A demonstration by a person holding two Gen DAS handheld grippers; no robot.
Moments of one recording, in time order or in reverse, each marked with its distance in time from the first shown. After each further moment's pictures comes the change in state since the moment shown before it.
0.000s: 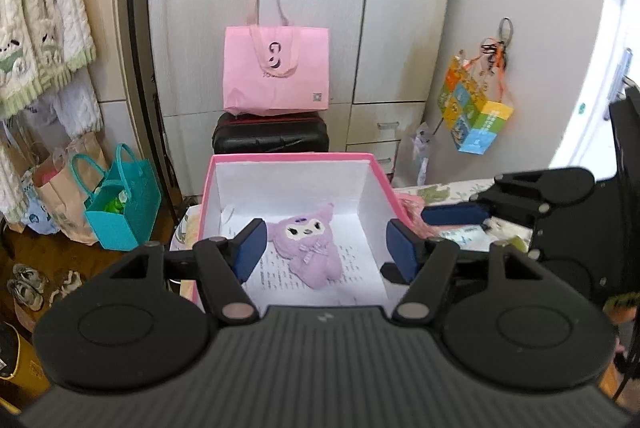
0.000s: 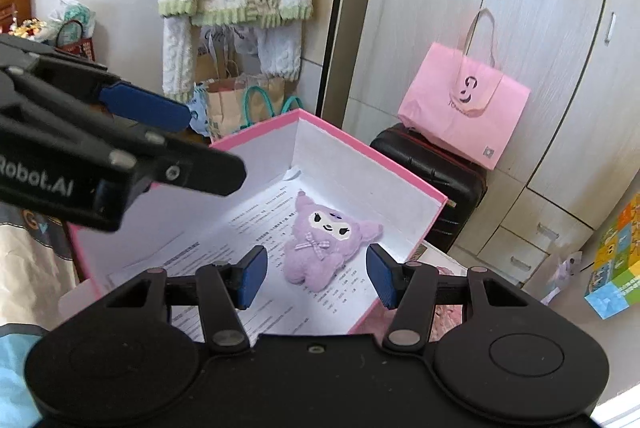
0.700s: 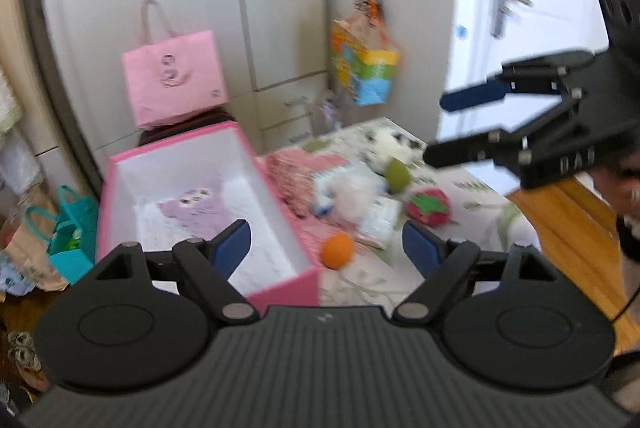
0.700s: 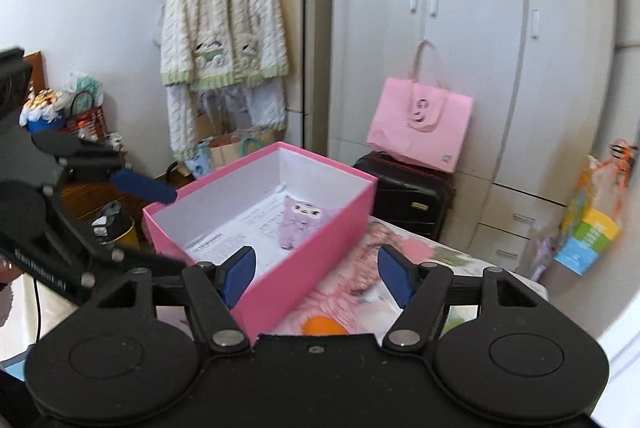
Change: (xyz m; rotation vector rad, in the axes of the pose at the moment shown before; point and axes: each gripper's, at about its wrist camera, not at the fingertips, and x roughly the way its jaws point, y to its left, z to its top) left arm -0.056 -0.107 -0.059 0.284 0.044 -0.182; right arm -0.163 -0.040 -0.090 0.142 -0.166 -0.004
